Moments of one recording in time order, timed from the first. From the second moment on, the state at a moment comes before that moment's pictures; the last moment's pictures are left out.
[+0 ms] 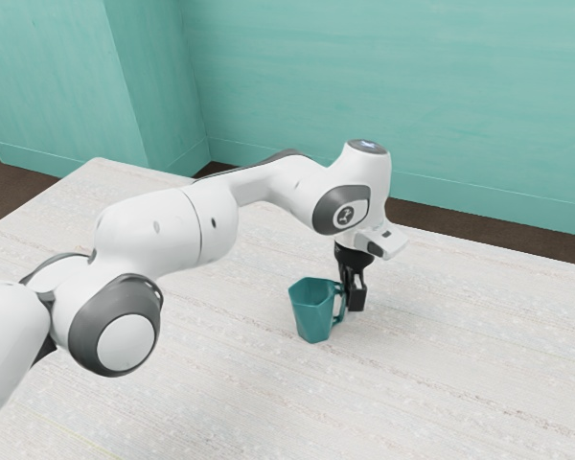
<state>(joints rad) -0.25 1.05 -0.17 -0.83 0.19 1.72 0.59</state>
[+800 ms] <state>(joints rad) -0.26 1.04 -0.16 -0.83 0.24 1.53 0.58</state>
